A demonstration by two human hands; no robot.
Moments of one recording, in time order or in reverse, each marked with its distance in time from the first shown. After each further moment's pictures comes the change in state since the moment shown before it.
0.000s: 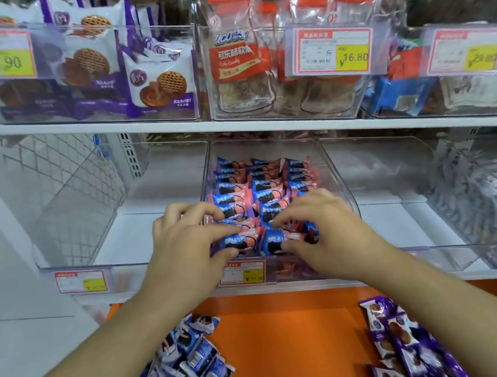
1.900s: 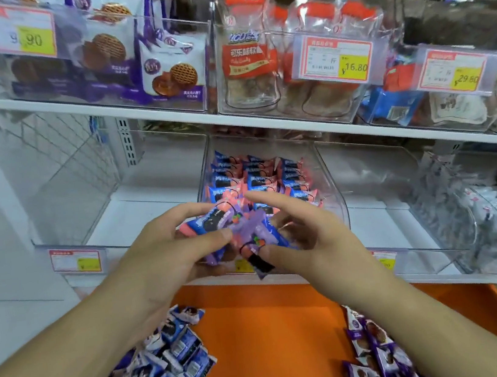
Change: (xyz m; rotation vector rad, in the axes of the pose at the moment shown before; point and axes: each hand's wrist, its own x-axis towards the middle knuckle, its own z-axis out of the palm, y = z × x) left_hand -0.029 0.038 -0.059 -1.190 -0.139 -0.635; right_hand -0.034 -0.074 -0.028 0.707 -0.031 0.185
